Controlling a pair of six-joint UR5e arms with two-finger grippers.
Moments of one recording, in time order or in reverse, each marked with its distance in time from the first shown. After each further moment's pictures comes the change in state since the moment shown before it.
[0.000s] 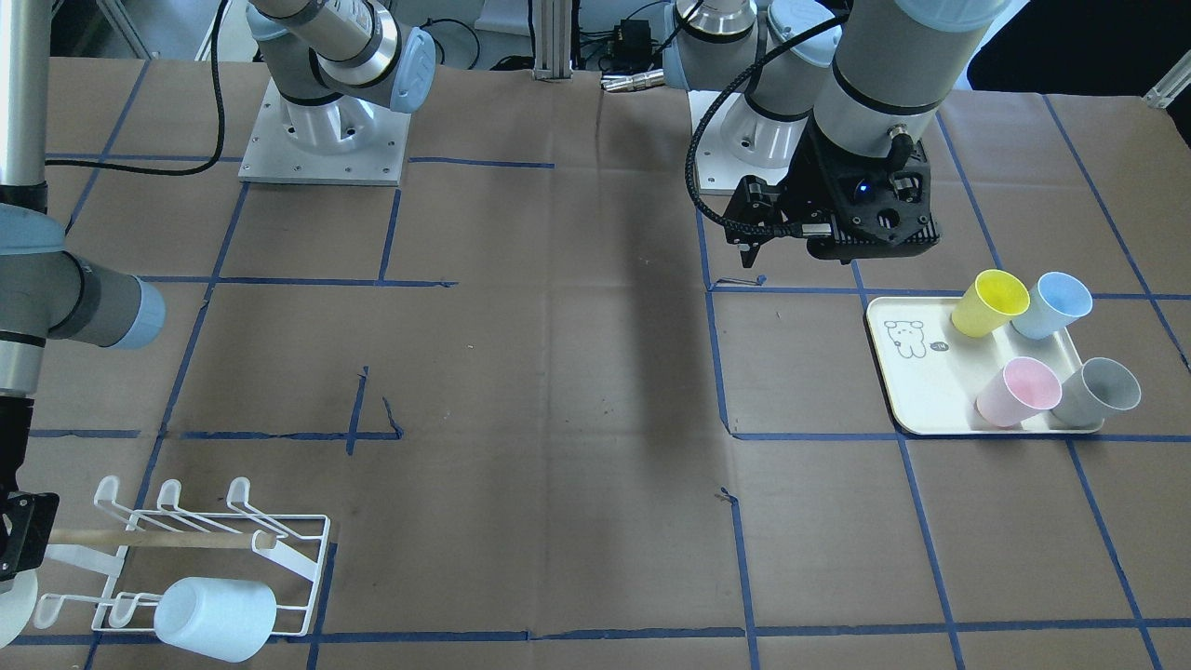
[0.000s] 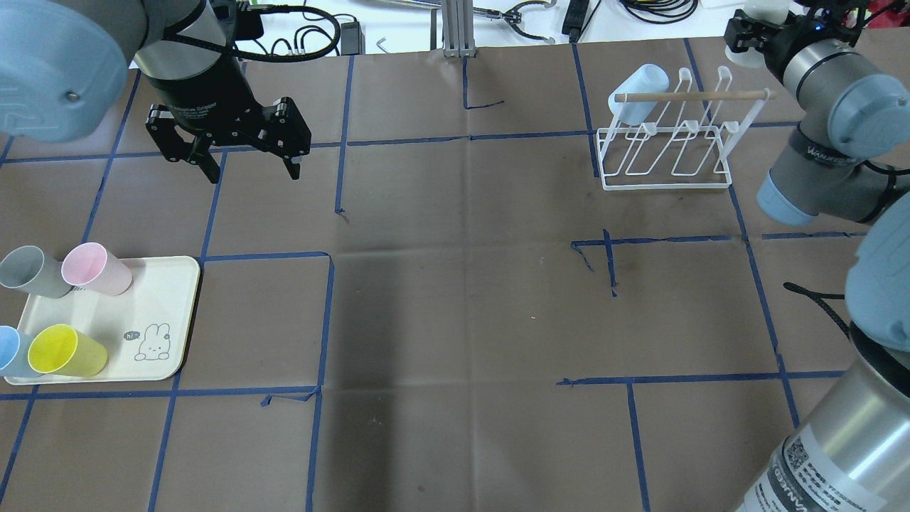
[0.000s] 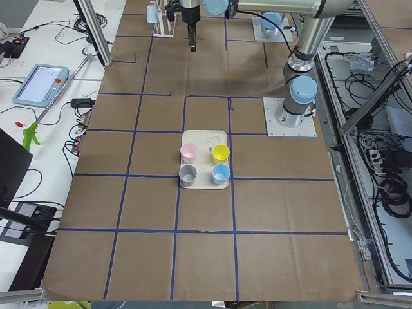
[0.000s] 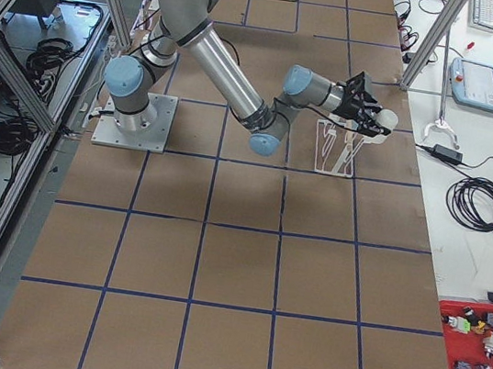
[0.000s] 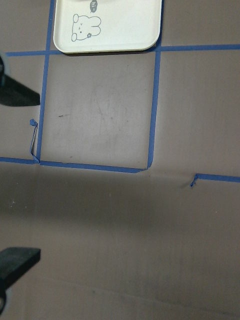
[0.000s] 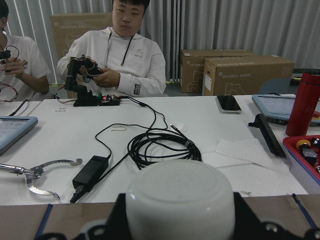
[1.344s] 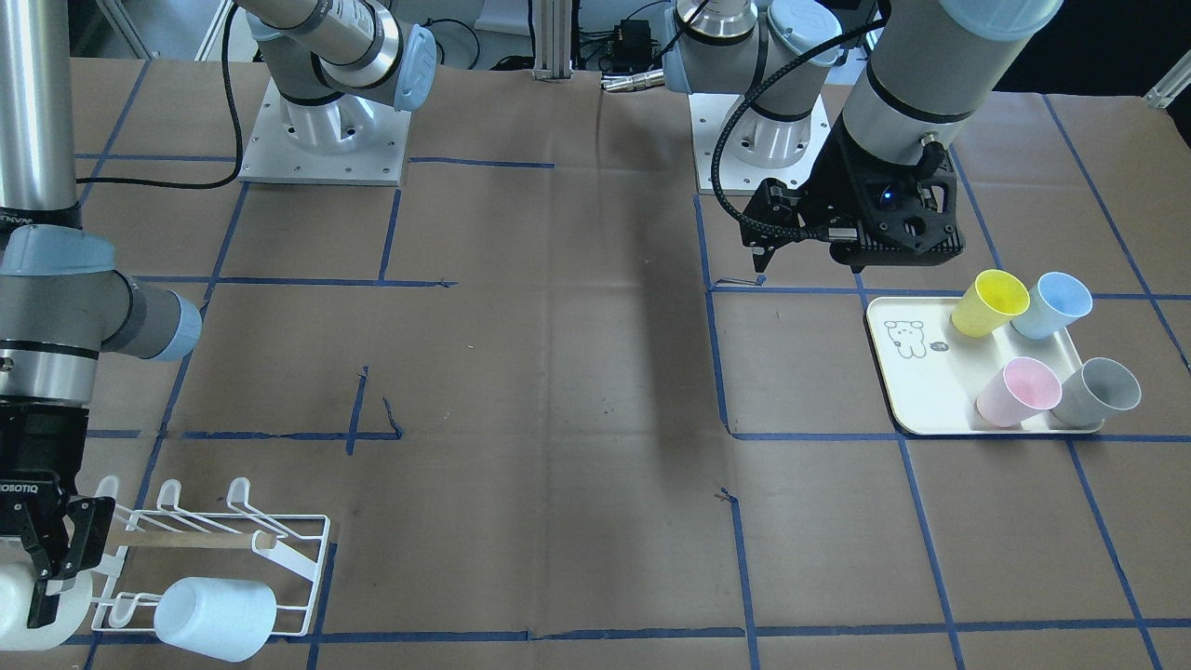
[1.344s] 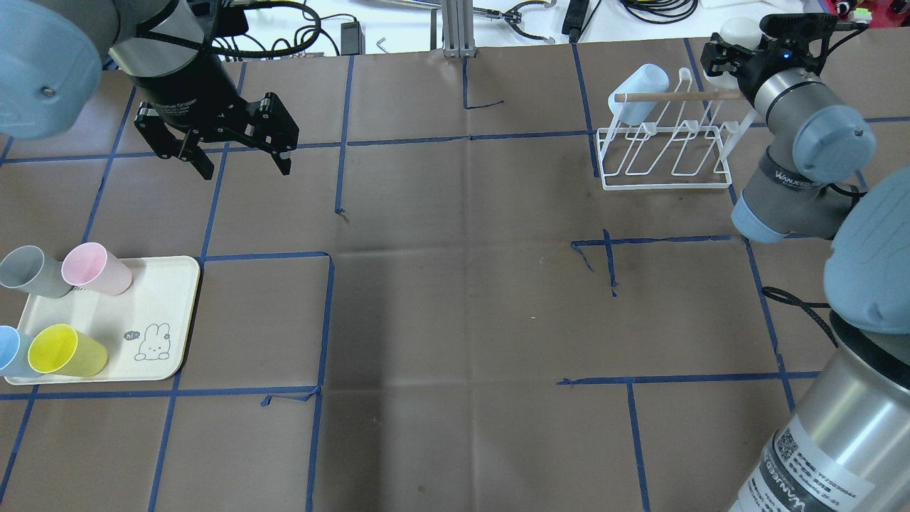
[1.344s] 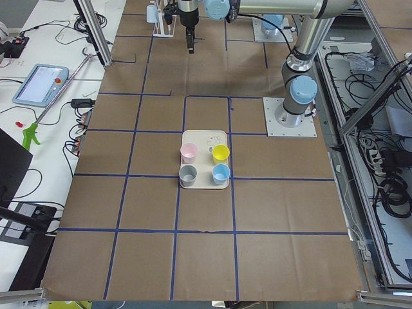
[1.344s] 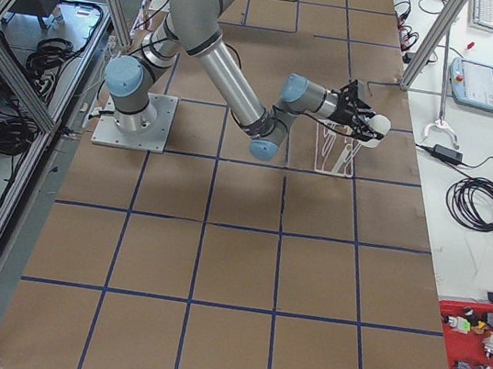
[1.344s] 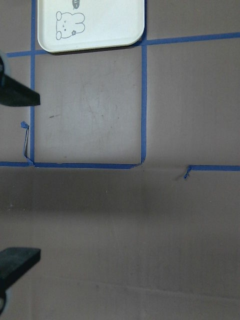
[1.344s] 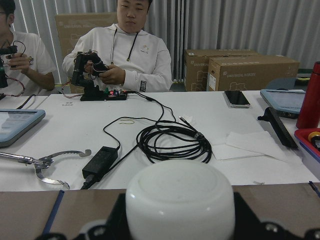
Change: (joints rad) left arm 0.040 0.003 -0.007 0.012 -0.042 0.065; right arm 0.033 0.048 0.043 -0.095 -0.020 0.012
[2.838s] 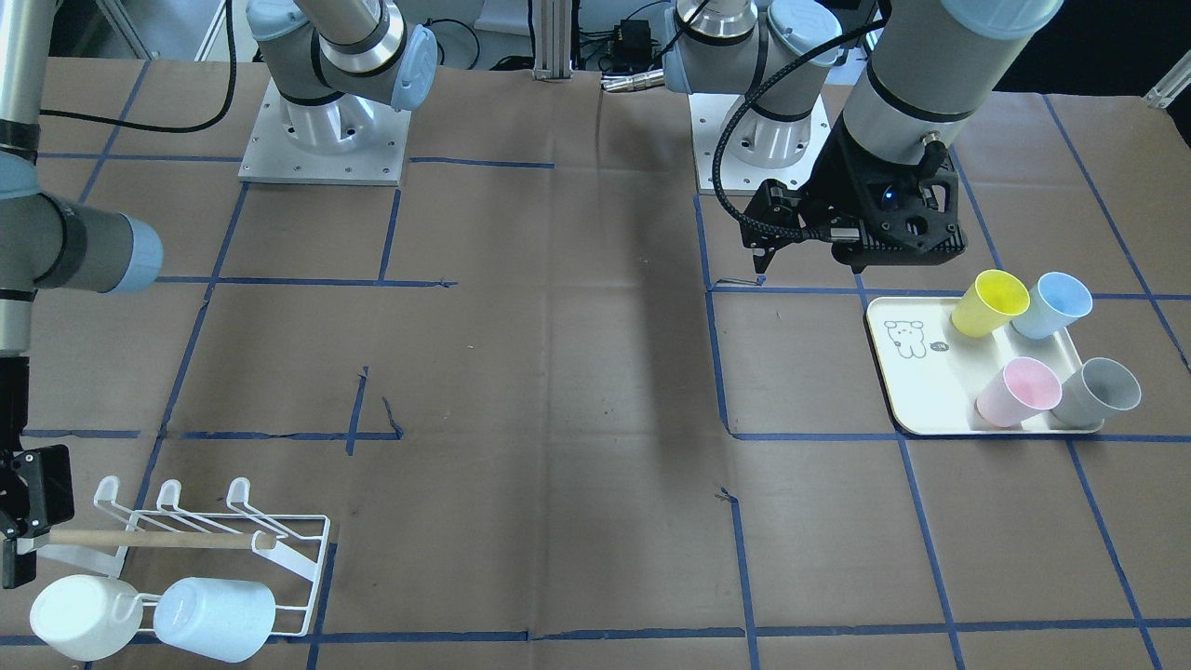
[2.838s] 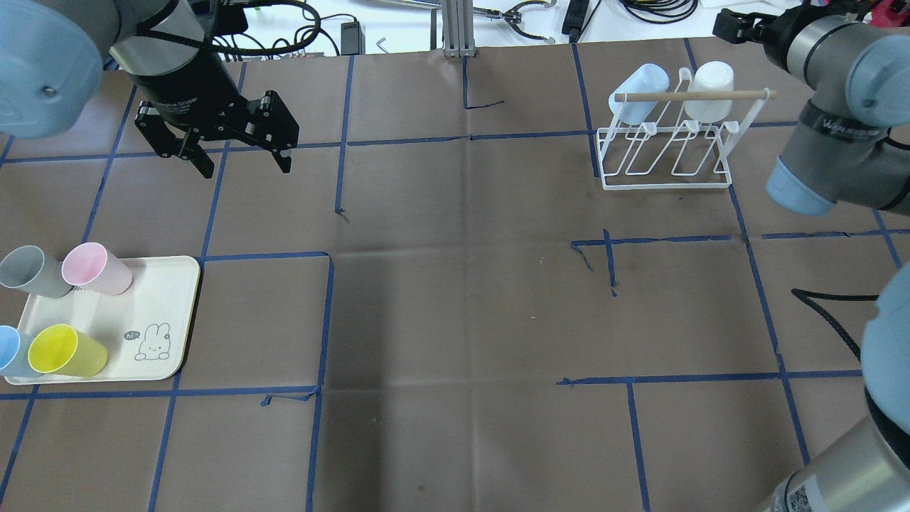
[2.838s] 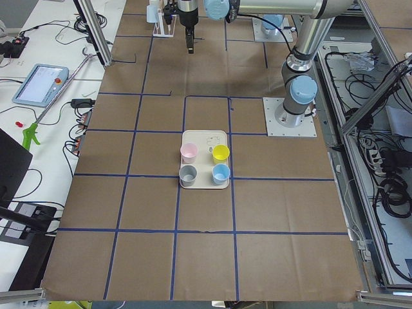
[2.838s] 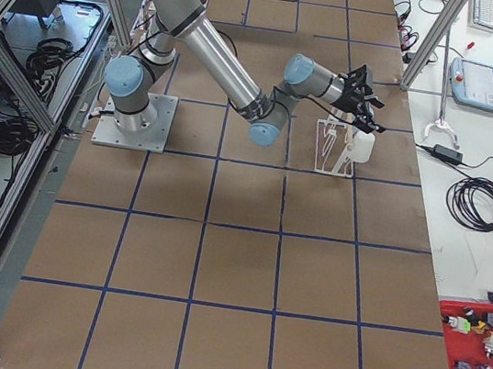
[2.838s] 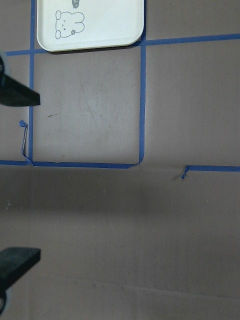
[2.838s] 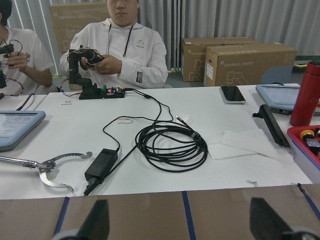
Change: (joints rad) left arm -0.001 0.000 0.001 0.004 0.001 -0.010; right arm 0.004 -0.234 -0.029 0.479 -0.007 0.001
